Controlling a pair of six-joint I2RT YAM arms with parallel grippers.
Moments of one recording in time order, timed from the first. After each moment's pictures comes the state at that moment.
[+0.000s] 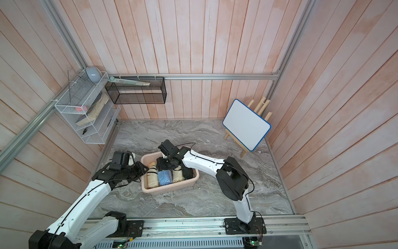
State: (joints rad) left arm -0.21 1.01 0.72 -0.66 0.27 -0.72; right arm 0.99 1.99 1.59 -0.52 -0.20 0.65
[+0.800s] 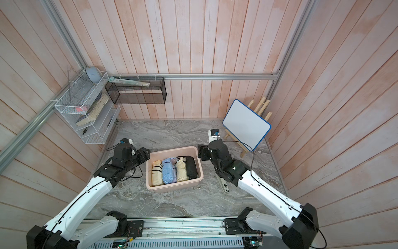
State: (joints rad) left arm -0.30 1.02 0.81 -0.38 -0.12 -0.68; right arm 0.67 1.05 0.88 -0.25 0.36 0.41
